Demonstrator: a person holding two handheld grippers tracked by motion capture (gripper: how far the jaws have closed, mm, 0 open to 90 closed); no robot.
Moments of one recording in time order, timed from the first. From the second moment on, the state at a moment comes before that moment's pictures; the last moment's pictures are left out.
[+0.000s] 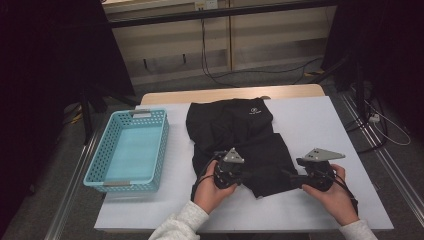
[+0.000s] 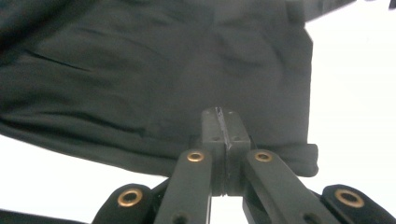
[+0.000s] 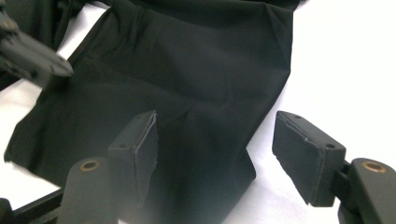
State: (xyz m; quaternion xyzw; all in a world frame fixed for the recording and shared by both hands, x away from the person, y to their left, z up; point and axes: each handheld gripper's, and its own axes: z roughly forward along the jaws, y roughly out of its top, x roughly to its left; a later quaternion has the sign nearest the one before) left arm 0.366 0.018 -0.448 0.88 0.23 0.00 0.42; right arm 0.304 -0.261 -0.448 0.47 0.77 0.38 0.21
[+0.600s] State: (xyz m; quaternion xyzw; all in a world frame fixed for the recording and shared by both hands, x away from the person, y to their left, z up) left arm 0.375 0.033 -0.436 0.86 0.25 0.01 0.44; right arm 0.310 -0.278 -0.452 0.48 0.76 0.40 0.18
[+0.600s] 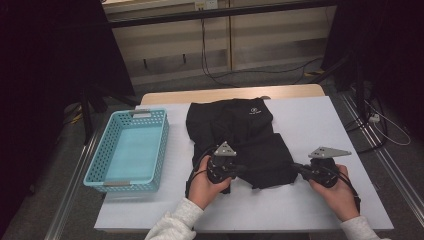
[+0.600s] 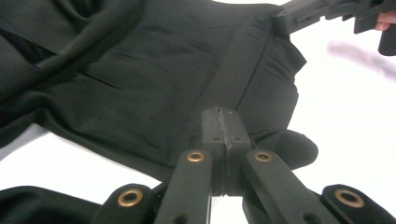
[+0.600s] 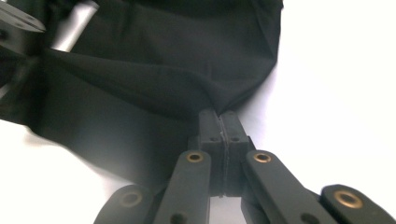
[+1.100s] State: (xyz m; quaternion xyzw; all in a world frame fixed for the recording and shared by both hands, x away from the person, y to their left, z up) left arm 0.392 0.050 -0.446 0.86 0.28 0.02 0.43; right arm 0.346 -0.247 -0.462 0.48 0.78 0.37 0.19
